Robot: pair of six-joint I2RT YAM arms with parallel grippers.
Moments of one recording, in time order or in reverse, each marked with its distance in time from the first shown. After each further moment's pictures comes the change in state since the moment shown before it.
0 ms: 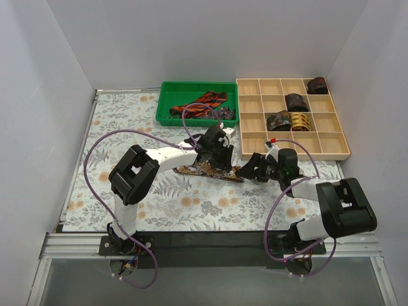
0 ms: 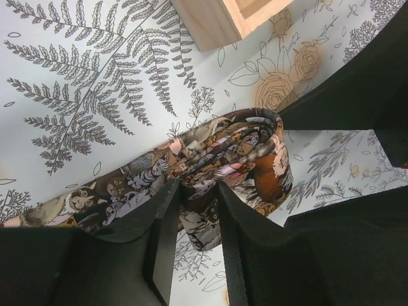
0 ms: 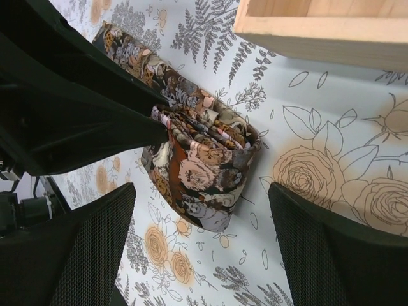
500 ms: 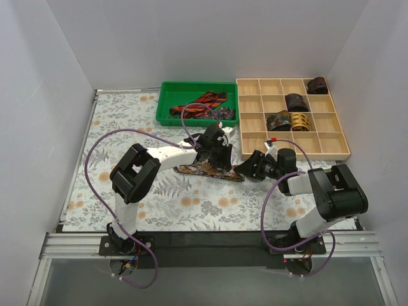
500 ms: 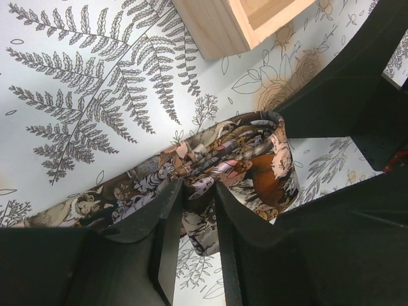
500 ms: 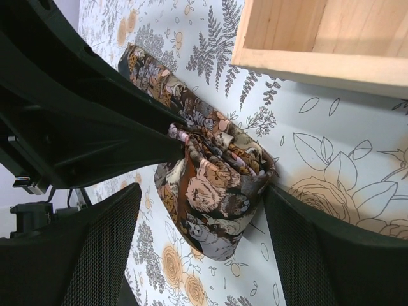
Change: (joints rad) left arm 0.022 0.020 0.000 0.021 0.015 -0.014; right arm -0.005 0.162 -0.010 0.249 -0.050 0.148
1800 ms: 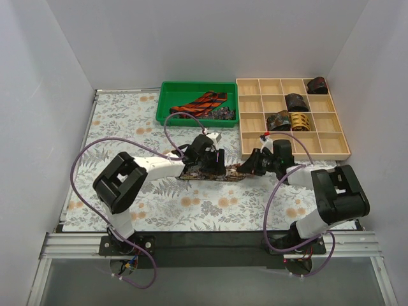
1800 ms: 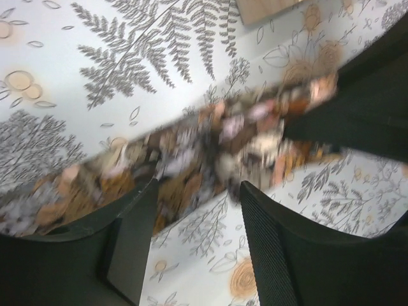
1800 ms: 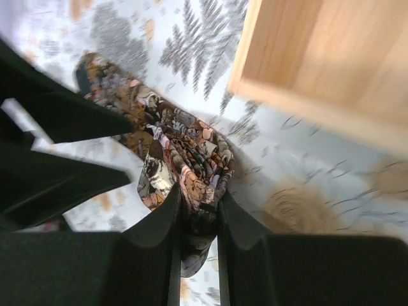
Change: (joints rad) left arm -0.003 -0.167 -0.288 0.216 -0.089 -0.135; right arm 0.018 -0.018 0.144 -0.332 0.016 -0.166
